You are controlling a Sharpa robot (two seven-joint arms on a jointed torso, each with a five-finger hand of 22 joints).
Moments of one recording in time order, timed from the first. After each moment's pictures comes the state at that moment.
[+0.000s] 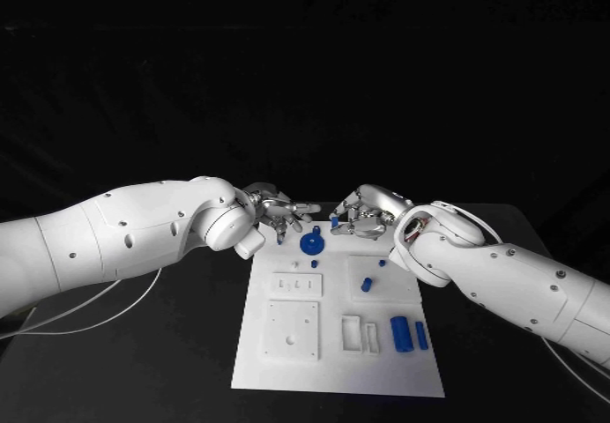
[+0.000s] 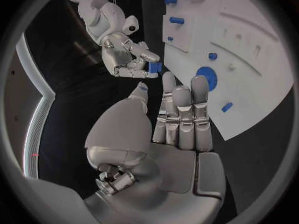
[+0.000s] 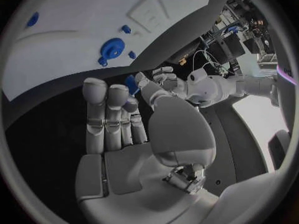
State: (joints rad) left arm 1.44 -0.64 -0.18 1.33 -0.42 -0.18 -0.31; left_hand 1.18 -0.06 0.03 0.21 0.06 1.16 0.06 0.06 0.17 1.46 -0.03 0.29 0.26 1.33 -0.08 1.03 0.72 0.11 1.11 -0.11 1.06 0.60; right arm 1.03 -0.62 0.27 1.37 -1.48 -0.23 -0.10; right_hand 1.27 -0.03 0.39 -0.16 0.05 1.18 0.08 0.06 0.07 1.18 -0.02 1.03 1.17 1.44 -0.09 0.87 0.82 0.09 1.46 -0.11 0.74 1.06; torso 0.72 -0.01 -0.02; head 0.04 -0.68
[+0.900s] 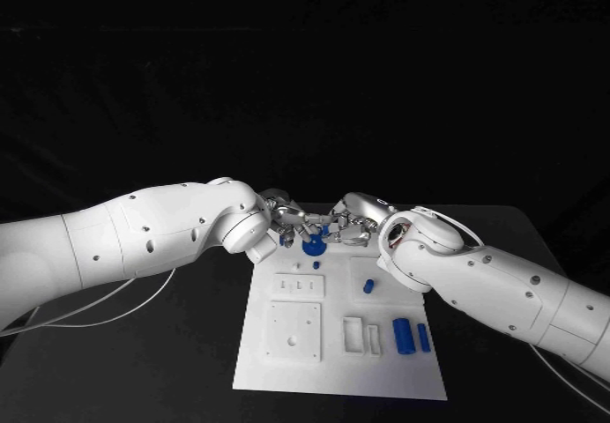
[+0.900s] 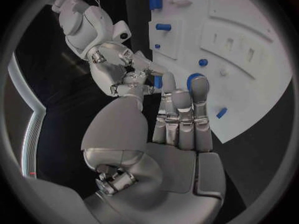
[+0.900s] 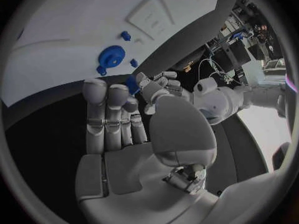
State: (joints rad) left arm 1.44 -0.59 -0.18 1.34 -0.52 -0.19 -0.43; left_hand 1.14 -0.12 0.06 0.23 0.11 1.18 0.05 0.06 0.41 1.47 -0.03 0.30 0.27 1.32 -0.09 1.08 0.72 0.11 1.14 -0.11 0.96 0.79; right arm 1.04 -0.55 0.23 1.35 -1.55 -0.21 -0.20; right_hand 1.26 -0.05 0.41 -0.15 0.05 1.18 0.07 0.06 0.07 1.18 -0.02 1.03 1.17 1.44 -0.09 0.86 0.82 0.09 1.46 -0.11 0.74 1.06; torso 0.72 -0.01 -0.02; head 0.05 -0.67
